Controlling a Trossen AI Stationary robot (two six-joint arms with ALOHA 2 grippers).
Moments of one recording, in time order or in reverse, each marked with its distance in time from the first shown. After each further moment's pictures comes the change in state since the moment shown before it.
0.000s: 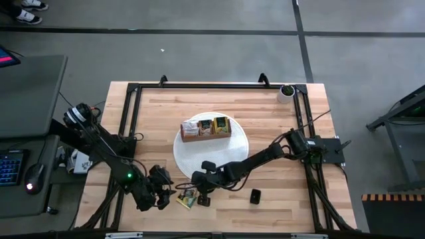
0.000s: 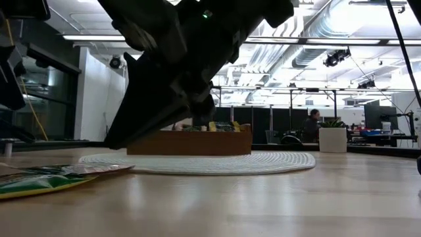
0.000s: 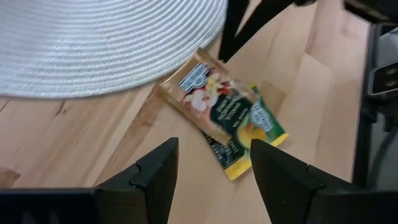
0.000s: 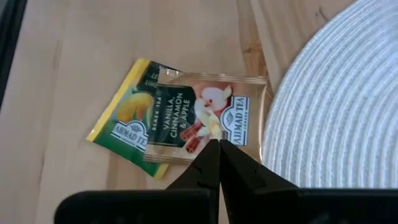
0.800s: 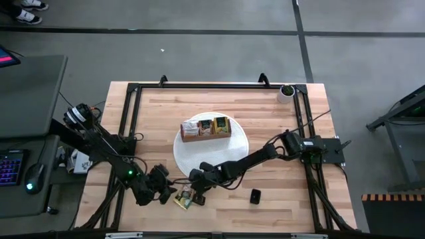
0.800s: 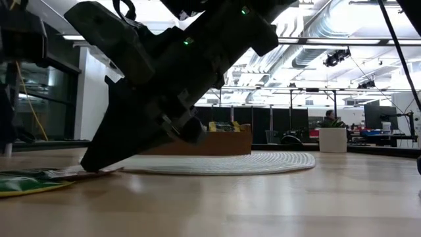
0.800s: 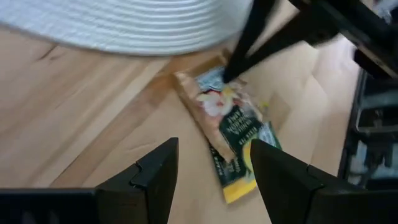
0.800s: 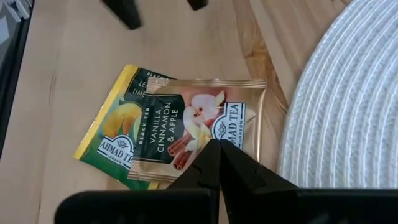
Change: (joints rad) left arm 0.001 0.006 -0.180 0.287 0.005 -0.226; right arm -0.026 0.090 0.004 0.085 -0.045 0.098
